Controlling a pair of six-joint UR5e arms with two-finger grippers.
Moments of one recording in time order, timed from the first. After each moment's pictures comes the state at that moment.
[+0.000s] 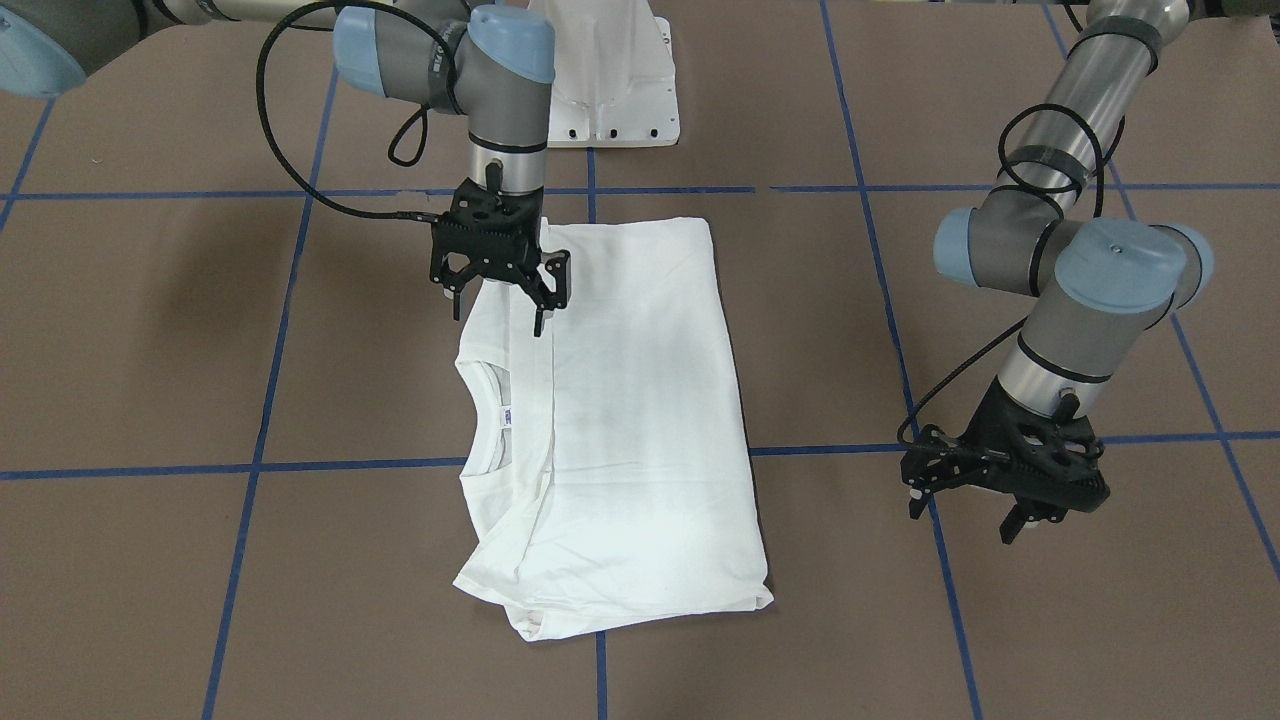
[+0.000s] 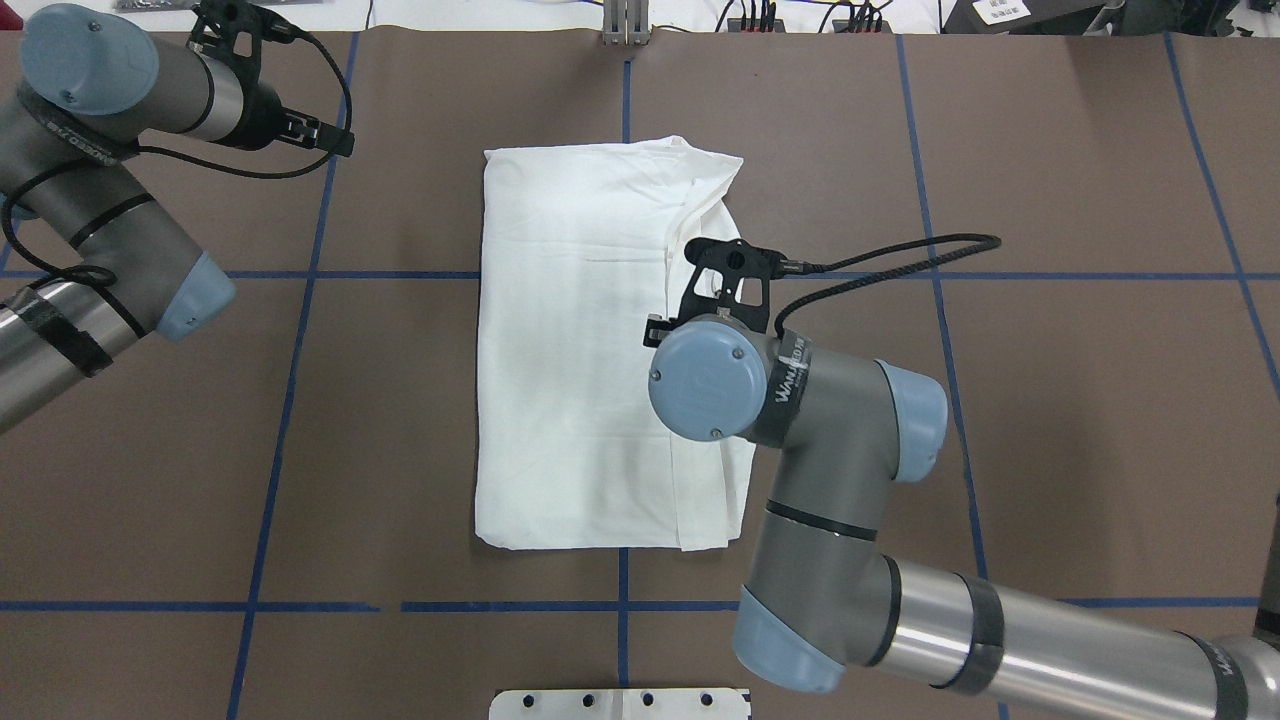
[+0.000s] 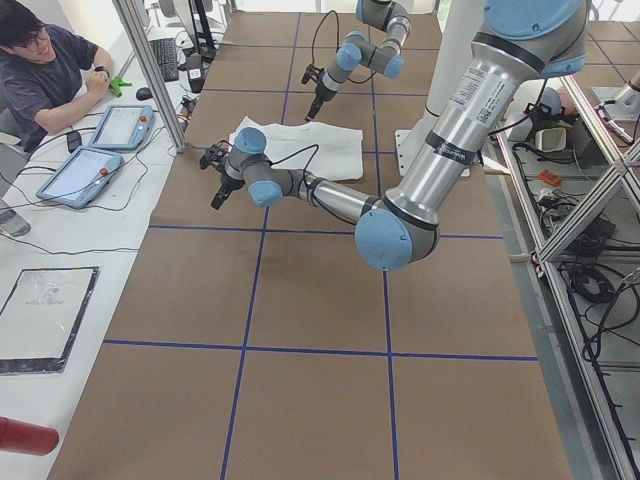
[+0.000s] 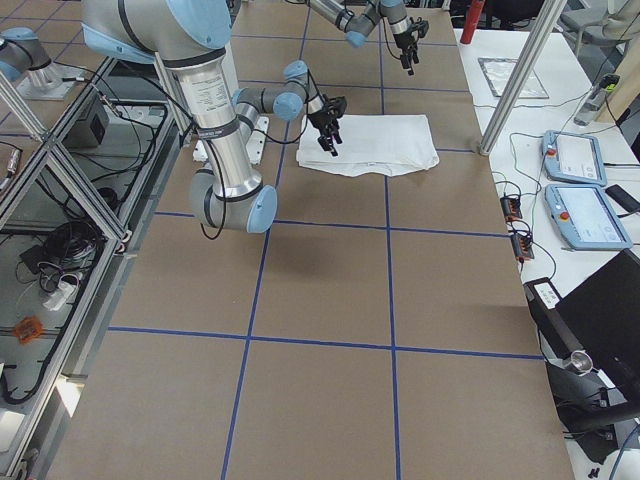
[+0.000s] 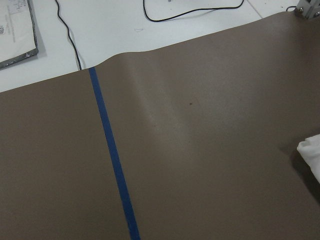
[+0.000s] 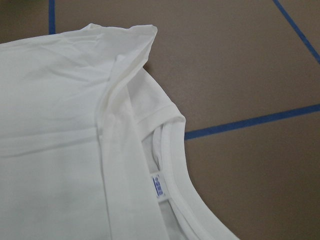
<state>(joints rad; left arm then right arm) -0.96 -2.10 -1.30 -2.31 -1.88 -0.67 0.43 -0.86 1.66 -1.68 1.33 1.51</state>
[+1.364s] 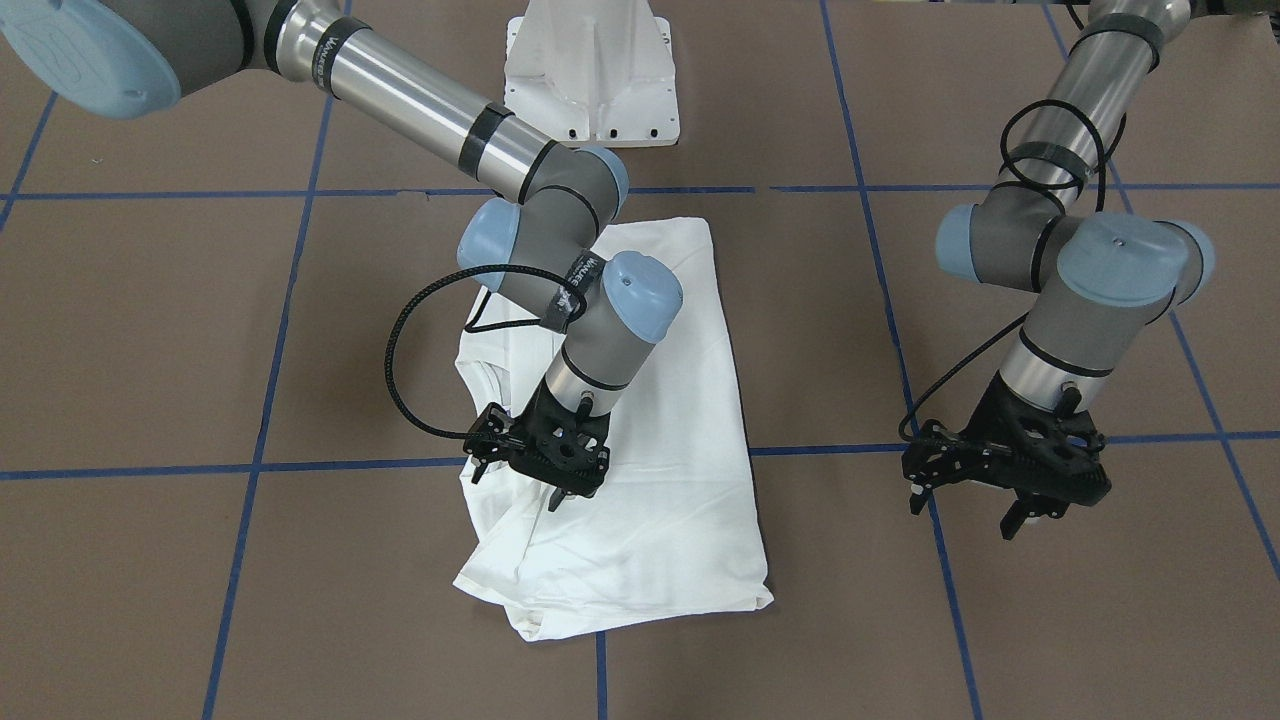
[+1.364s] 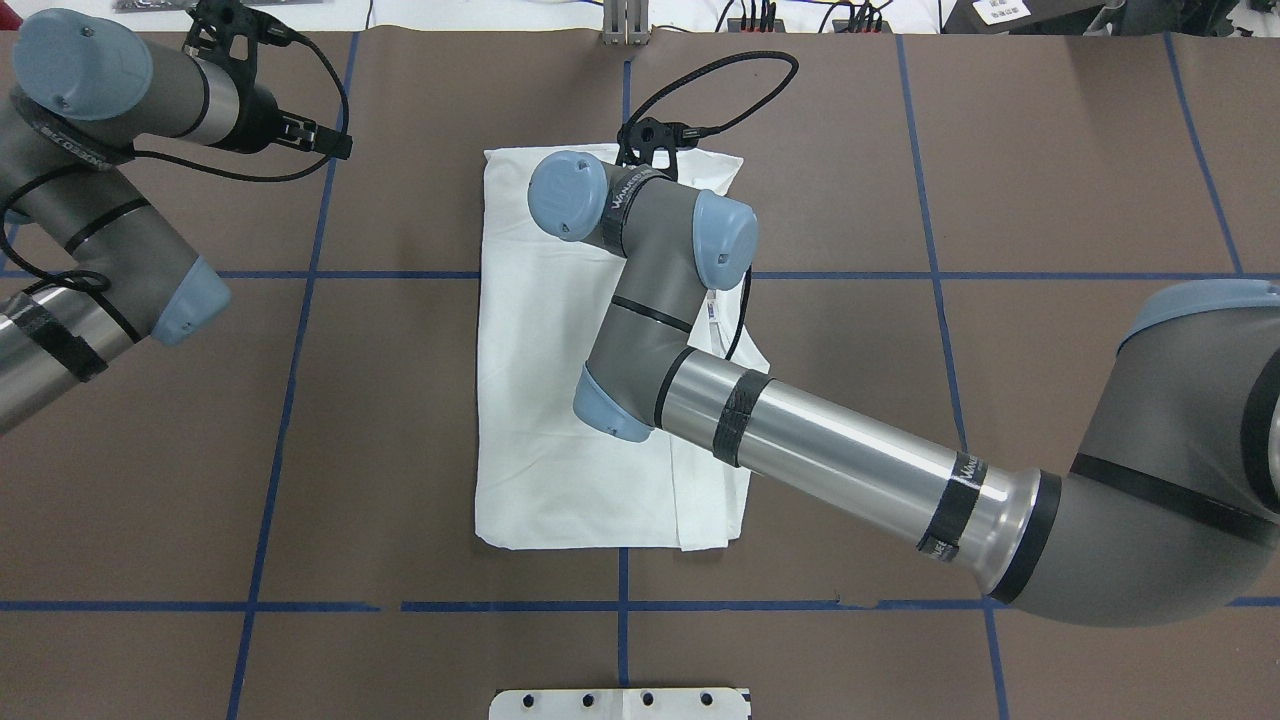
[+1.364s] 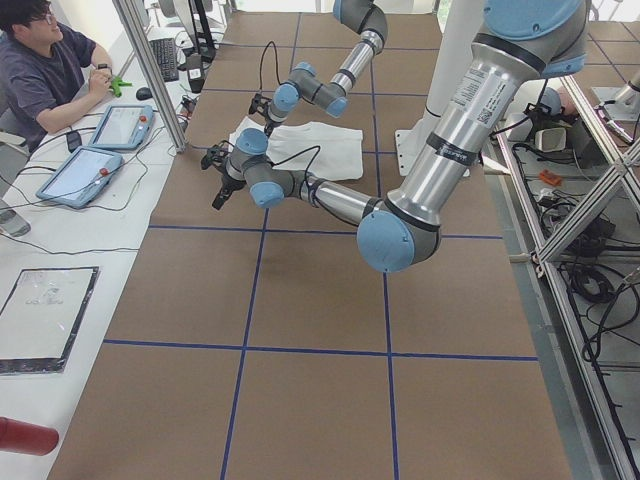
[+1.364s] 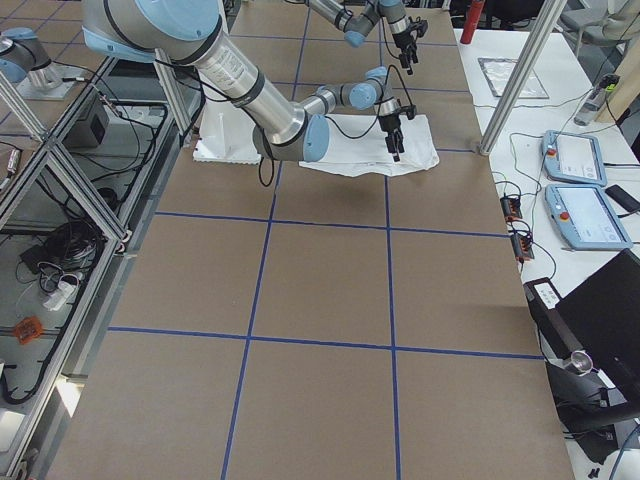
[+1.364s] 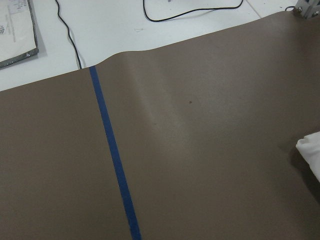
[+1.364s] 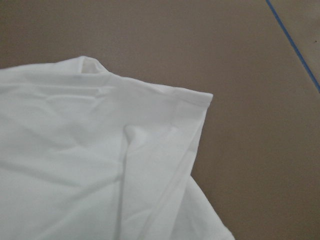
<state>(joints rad) -0.96 -2.08 -1.32 -2.32 -1.88 -0.67 0.57 -0.46 0.89 -1.64 1.39 1.30</state>
